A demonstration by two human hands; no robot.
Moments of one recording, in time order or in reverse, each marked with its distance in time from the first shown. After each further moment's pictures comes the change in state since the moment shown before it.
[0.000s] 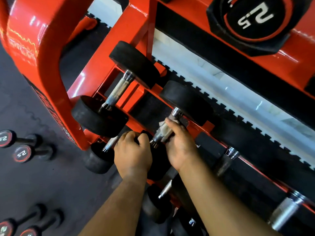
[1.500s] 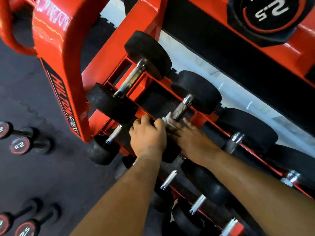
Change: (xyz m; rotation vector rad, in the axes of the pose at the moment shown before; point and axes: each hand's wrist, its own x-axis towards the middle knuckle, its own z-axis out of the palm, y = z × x) left_hand 0.000 0.006 -0.013 0.022 -0.191 -0.048; right_hand -0.032 -0.006 -0.038 -2.592 -0.497 -0.793
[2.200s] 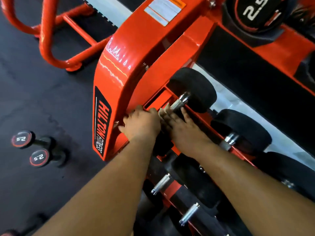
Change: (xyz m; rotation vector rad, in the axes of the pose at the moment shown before) left_hand 0.167 -0.002 -0.106 0.158 0.075 -0.107; right_hand 0.183 -0.026 -0.063 -0.212 0.128 0.016
